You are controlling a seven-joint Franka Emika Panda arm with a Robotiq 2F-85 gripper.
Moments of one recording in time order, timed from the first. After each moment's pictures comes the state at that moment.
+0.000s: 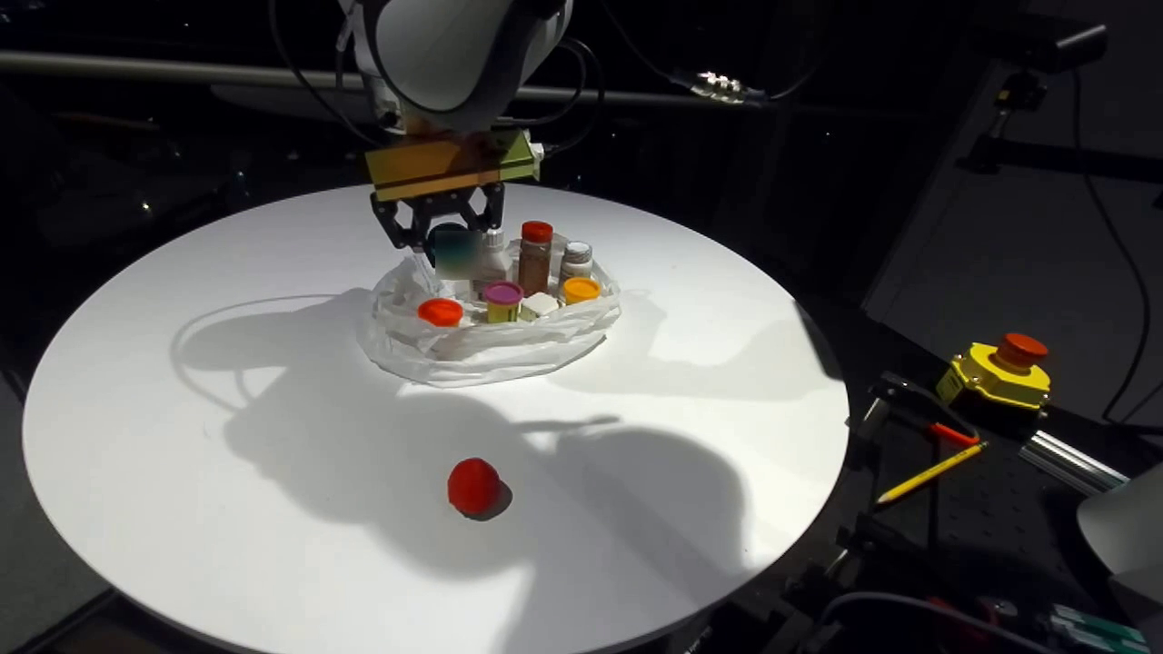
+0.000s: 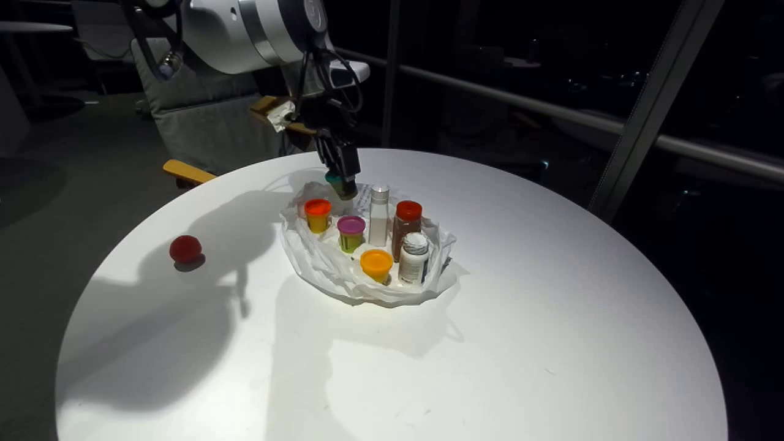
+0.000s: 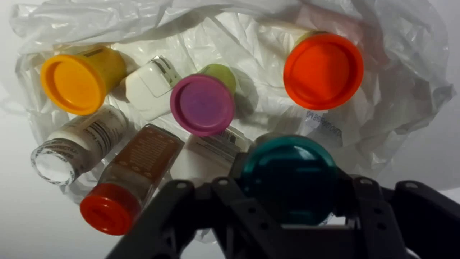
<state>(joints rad) 0.38 0.78 -0.20 -1.56 -0.22 2.37 0.91</state>
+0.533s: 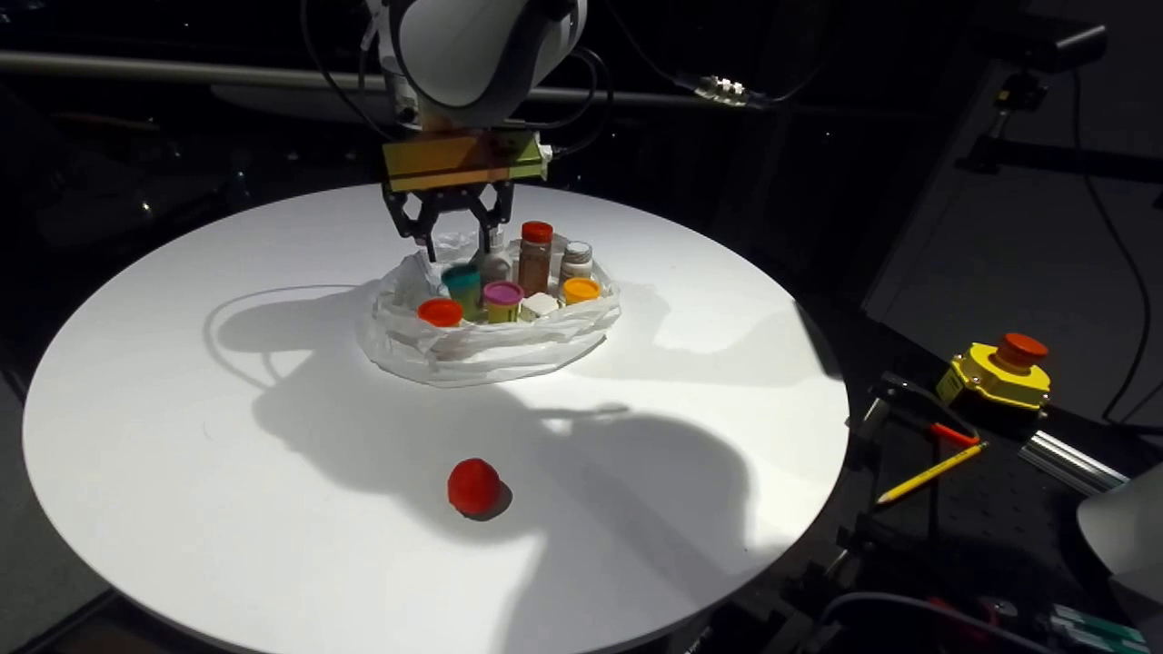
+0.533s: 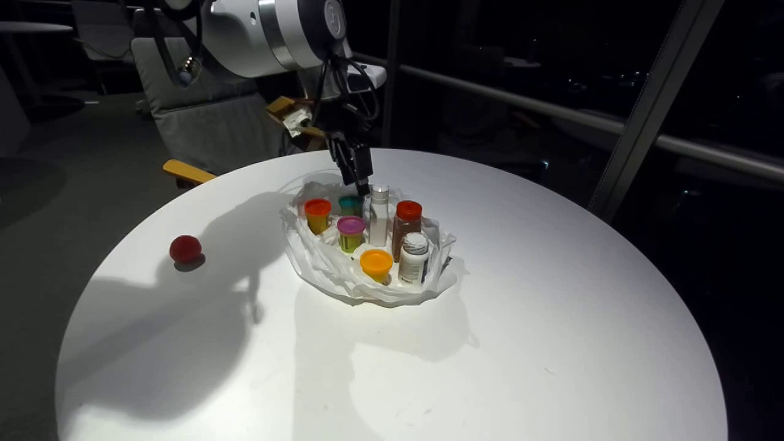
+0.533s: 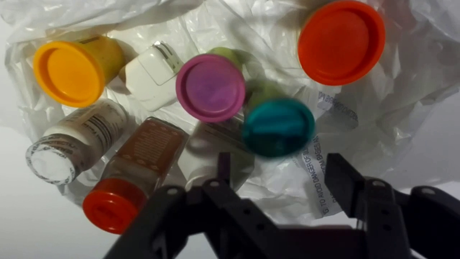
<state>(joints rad) 0.31 0.78 -0.16 -1.56 -0.21 2.41 0.90</state>
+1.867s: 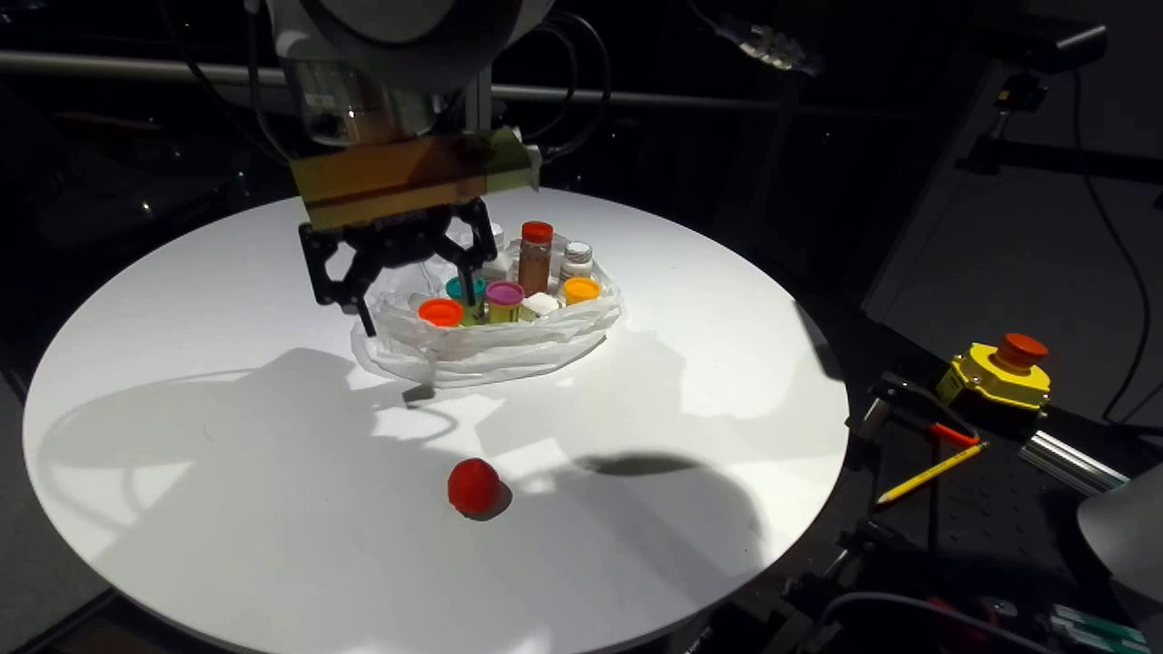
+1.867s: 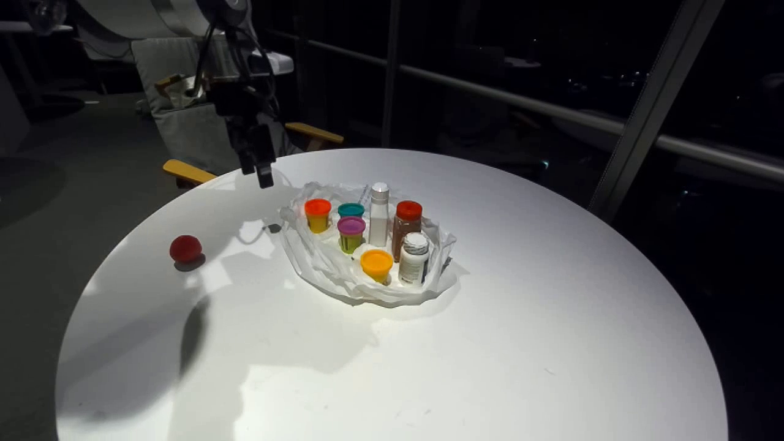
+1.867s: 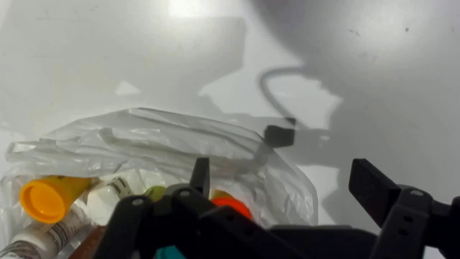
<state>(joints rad) 0.38 0.65 0.00 -1.71 -0.19 2.28 0.91</state>
